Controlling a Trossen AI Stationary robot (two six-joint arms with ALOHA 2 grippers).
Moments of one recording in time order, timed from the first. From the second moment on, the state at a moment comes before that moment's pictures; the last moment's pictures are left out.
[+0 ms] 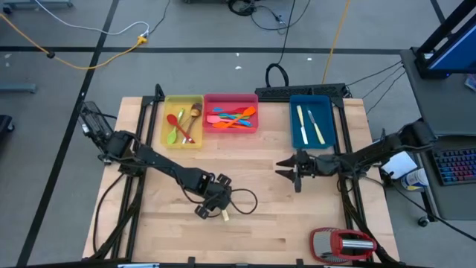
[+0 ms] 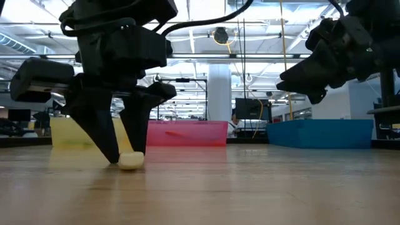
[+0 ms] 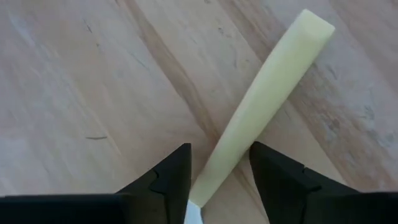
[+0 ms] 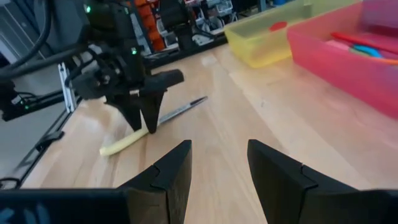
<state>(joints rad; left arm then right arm) -0.30 1.86 1.06 -0.39 0.03 0.31 0.21 1.13 0.14 0.78 0.28 0.38</state>
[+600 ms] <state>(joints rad) -0.29 1.88 1.06 -0.29 0.02 0.24 0.33 1.34 0.14 0.96 0.29 0.43</state>
